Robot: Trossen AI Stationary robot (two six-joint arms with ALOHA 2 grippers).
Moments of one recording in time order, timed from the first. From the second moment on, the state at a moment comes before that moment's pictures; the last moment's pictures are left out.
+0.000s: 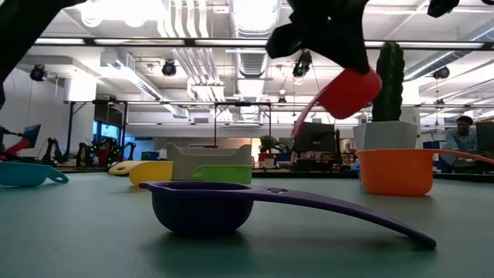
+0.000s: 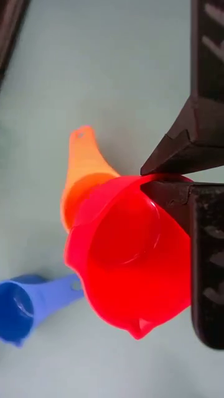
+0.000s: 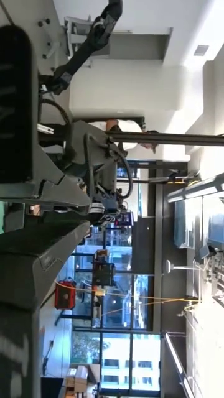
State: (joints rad) left arm -0.22 2.31 2.23 -0.85 -0.31 -0.53; right arm 0.16 0.07 0.41 -0.01 0.00 -0.05
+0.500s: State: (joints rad) left arm -0.21 2.31 2.16 -0.66 -0.31 -0.49; right arm 0.16 0.07 0.41 -0.02 0.00 -0.05
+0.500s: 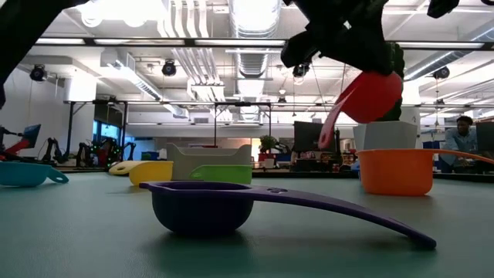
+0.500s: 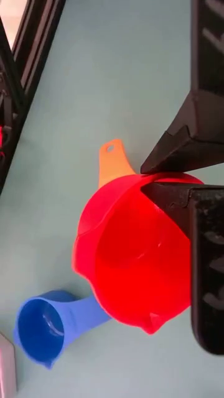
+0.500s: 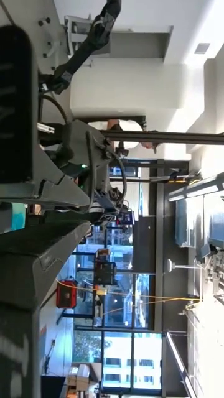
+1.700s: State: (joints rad) left arm -0.18 2.32 2.11 -0.51 -0.30 -0.44; right arm 0.16 0.07 0.41 -0.02 0.00 -0.04
